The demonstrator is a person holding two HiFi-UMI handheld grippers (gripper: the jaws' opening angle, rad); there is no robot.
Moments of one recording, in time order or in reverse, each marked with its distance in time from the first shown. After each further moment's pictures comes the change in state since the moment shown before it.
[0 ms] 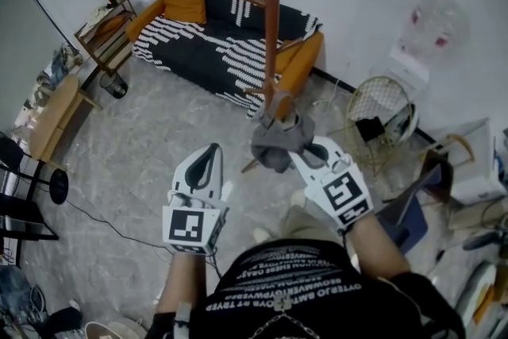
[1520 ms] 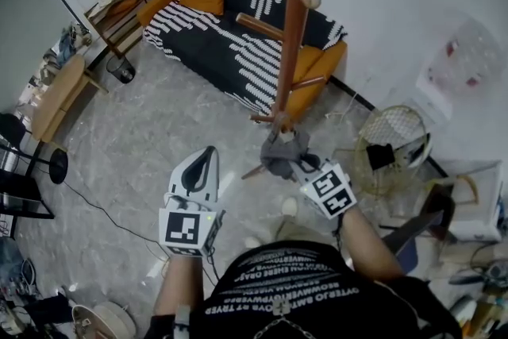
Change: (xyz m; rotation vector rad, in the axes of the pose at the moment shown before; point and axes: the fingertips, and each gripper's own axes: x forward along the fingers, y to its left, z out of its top) left arm 0.127 0.058 -0.021 -0.058 0.085 0.121; right arm 0.152 -0.101 -0.120 0.105 0.220 0.151
